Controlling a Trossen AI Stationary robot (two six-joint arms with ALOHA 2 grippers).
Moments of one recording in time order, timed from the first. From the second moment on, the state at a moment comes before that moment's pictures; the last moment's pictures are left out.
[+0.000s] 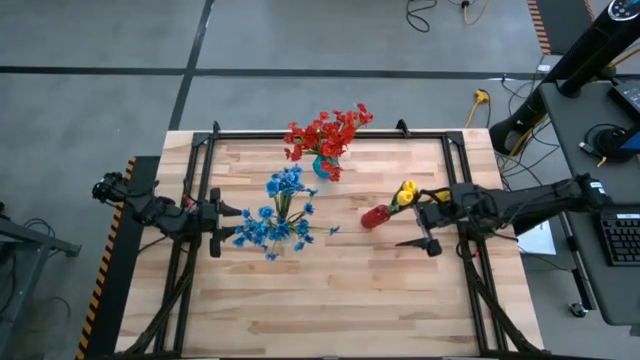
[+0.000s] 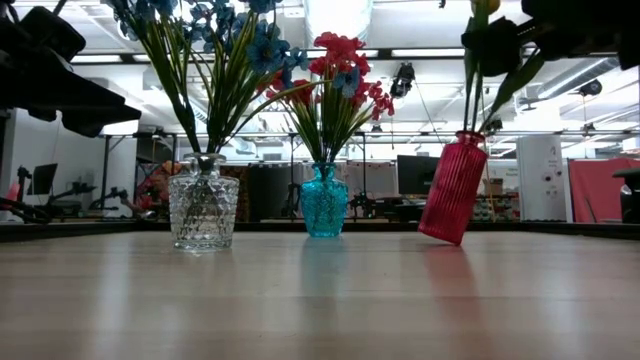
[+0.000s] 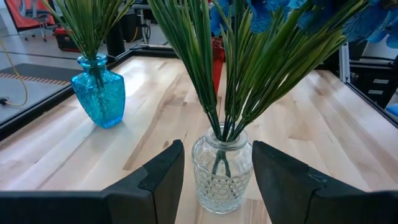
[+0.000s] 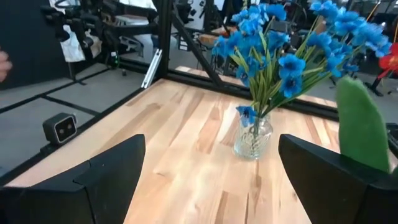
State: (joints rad) left arm -0.49 0.02 0.12 -0.34 -0.61 -0.20; right arm 0.05 0.69 0.33 0.22 -0.26 -0.17
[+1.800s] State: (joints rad) left arm -0.49 0.02 0.12 -0.35 -0.61 -0.20; right arm 0.05 0.86 0.48 0.22 -0.26 -0.24
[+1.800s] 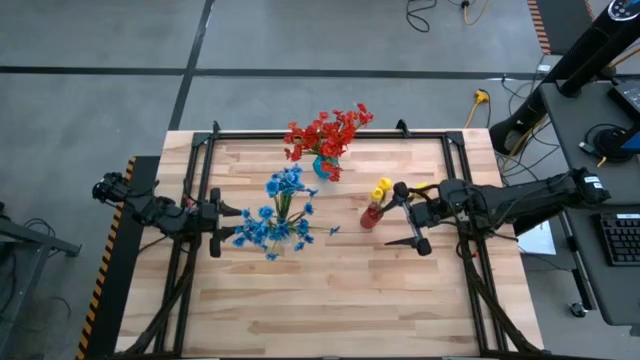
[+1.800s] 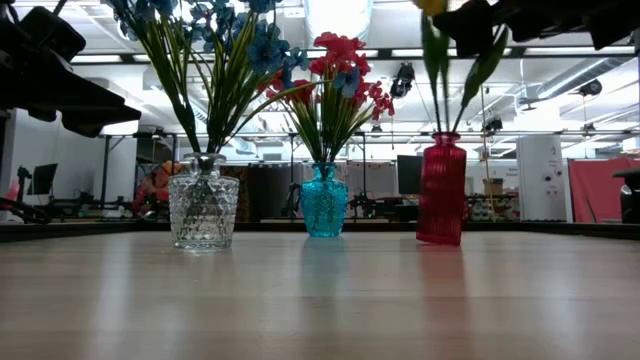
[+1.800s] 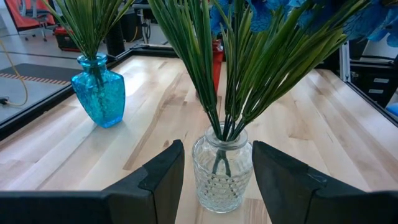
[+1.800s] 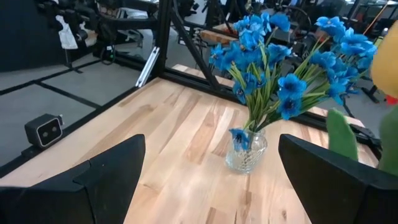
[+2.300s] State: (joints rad) left arm -0.49 0.02 0.12 -0.34 -0.61 -0.20; right arm 0.05 0.87 0.53 0.21 -0.26 -0.26
